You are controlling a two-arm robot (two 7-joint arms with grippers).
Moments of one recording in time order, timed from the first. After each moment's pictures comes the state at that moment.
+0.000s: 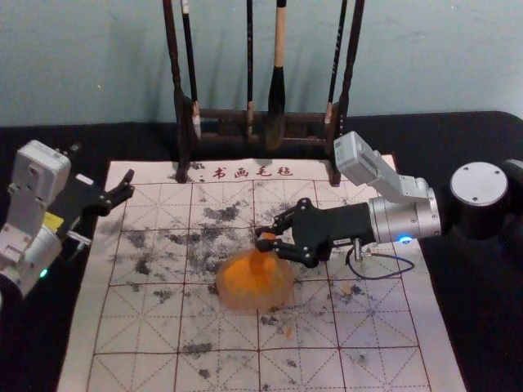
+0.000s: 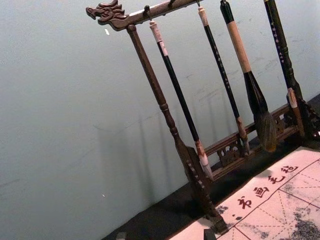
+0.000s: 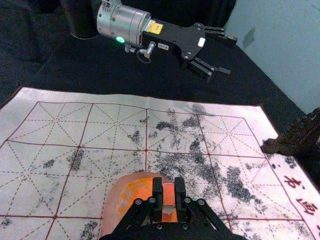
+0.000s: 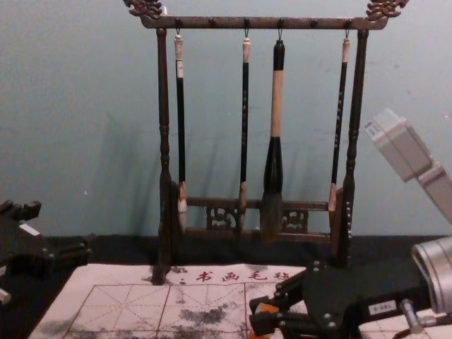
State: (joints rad) left arm -0.20 0.60 0.45 -1.41 -0.25 -0.12 0.03; right arm 0.72 0.39 -0.79 -0.92 0.38 -0.22 1.10
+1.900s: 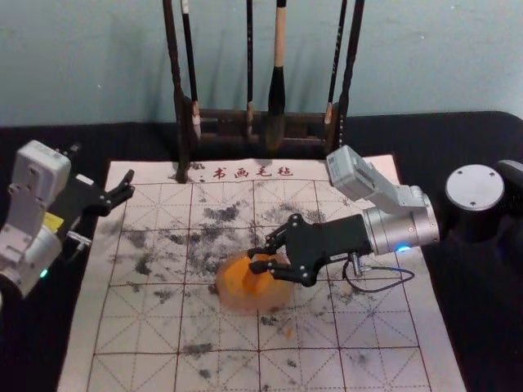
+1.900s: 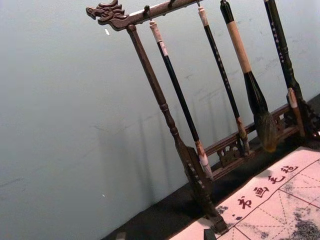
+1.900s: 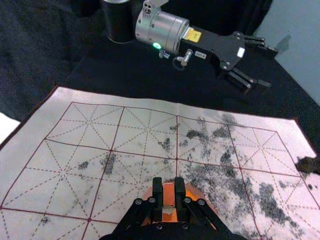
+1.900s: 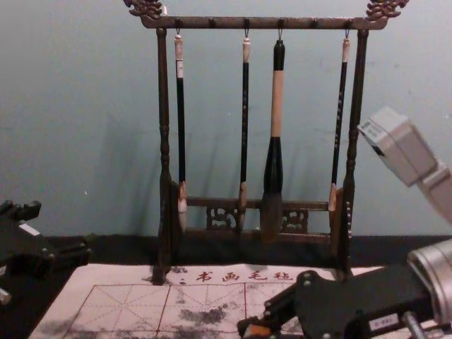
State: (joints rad) left arm -0.20 0.60 0.45 -1.41 -0.25 -0.12 0.03; right arm 0.70 0.43 -0.84 -1.01 0.40 -0.21 1.14
